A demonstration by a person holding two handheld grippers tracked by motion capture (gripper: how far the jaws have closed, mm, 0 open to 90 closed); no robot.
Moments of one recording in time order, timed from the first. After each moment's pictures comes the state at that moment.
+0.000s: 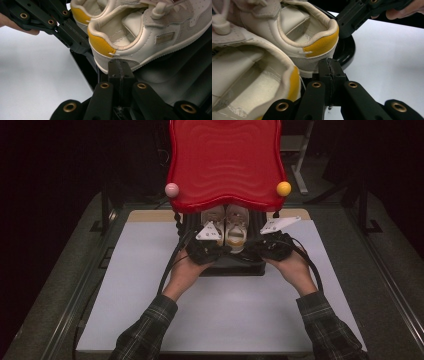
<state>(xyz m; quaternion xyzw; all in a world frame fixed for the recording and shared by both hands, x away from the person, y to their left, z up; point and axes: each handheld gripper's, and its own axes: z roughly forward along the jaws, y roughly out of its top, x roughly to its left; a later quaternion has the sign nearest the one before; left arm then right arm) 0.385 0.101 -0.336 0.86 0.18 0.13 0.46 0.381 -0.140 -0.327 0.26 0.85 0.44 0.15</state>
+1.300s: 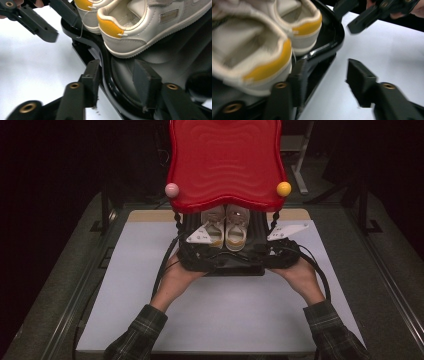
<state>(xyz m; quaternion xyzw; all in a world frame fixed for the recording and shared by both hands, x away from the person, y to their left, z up) 0.357 0.128 -0.328 0.86 0.22 0.10 0.44 0.362 -0.155 -0.335 0.28 0.84 0.44 0.15</state>
